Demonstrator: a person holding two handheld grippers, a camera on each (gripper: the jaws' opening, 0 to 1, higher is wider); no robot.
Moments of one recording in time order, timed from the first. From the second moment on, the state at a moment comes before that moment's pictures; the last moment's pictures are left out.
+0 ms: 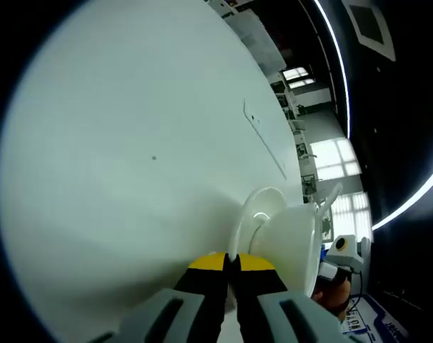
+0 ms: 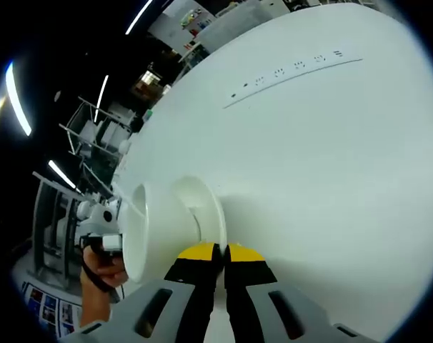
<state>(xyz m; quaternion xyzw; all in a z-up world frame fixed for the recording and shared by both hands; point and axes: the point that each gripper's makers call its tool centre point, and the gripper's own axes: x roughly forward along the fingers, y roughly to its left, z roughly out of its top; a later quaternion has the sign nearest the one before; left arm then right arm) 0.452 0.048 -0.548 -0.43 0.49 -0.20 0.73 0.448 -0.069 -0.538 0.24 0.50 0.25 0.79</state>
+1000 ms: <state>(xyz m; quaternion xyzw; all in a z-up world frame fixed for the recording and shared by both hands) 0.470 0.044 -0.565 -0.44 0.46 -0.15 0.75 0.473 -0.069 -0.562 0.26 0.48 0.22 0.81</state>
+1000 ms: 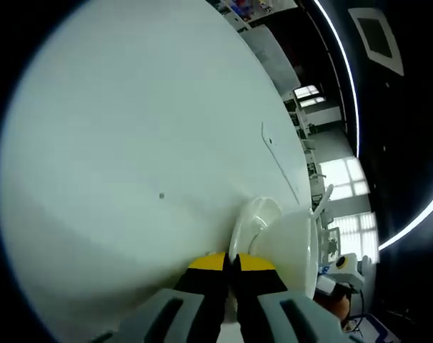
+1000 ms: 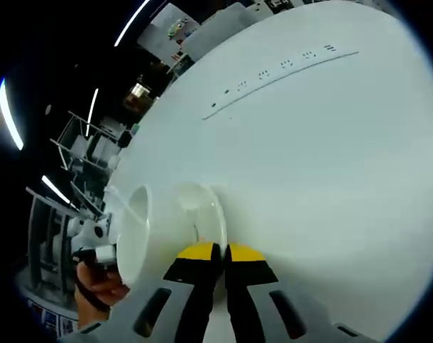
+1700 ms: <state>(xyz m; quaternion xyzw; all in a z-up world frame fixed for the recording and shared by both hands) 0.480 0.065 -0.554 -0.38 0.37 -0.15 0.83 0.485 -0.079 -0.539 0.17 0.35 0.25 0.89</state>
